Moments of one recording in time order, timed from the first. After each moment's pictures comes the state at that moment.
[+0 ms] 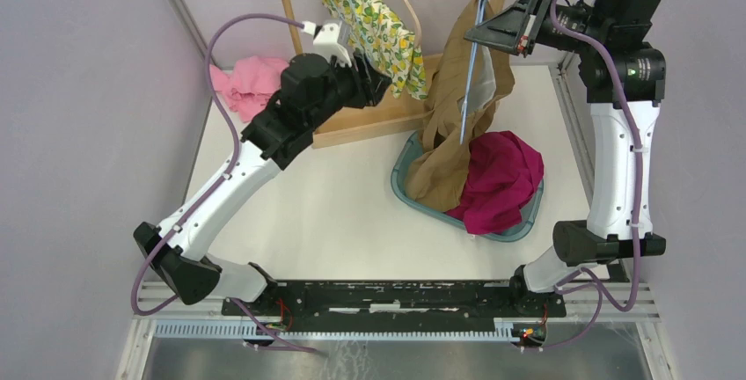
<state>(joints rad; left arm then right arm) -0.68 1.40 1.62 -0.30 -0.05 -0.43 0.06 1.59 2.25 -0.75 -1.03 0.79</state>
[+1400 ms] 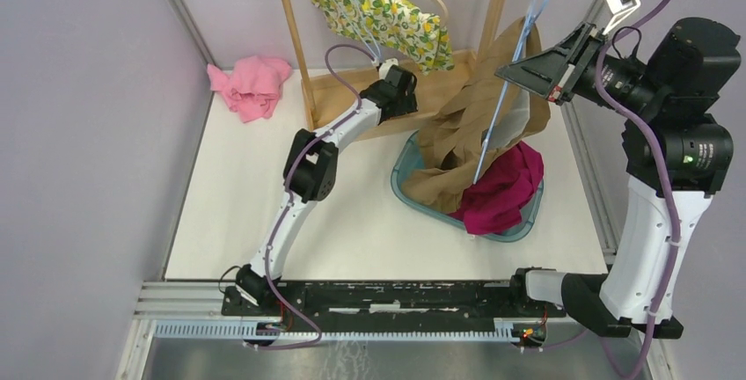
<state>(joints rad) -0.59 2.57 2.29 -0.44 -0.30 -0.61 -0.03 1.28 2.17 -0.97 -0.88 0.70</state>
